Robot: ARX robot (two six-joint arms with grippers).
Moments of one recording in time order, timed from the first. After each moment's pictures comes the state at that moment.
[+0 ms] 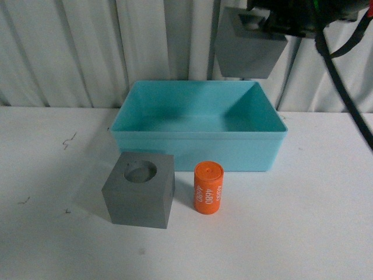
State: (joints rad) left arm 0.00 0.01 0.01 0.00 0.00 -0.01; right arm 0.18 2.12 1.67 0.06 -0.09 0.14
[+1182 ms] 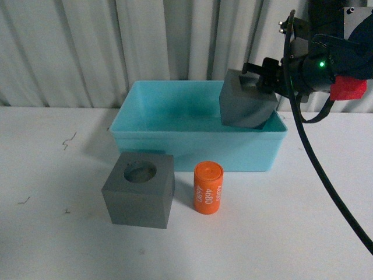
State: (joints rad) left arm 0.00 0.01 0.01 0.00 0.00 -0.01; right arm 0.17 2.31 1.62 0.22 -0.04 0.30
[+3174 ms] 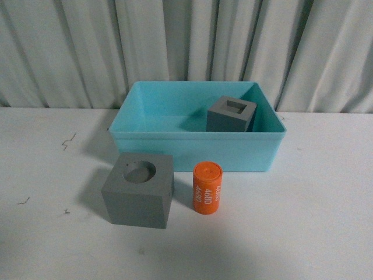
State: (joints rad) left arm 0.00 0.01 0.01 0.00 0.00 -0.01; right arm 0.00 0.53 0.01 0.53 0.00 0.00
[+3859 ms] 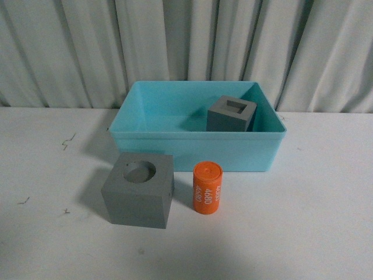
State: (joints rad) left arm 0.00 0.01 0.01 0.00 0.00 -0.01; right arm 0.00 0.24 0.01 0.24 0.00 0.00
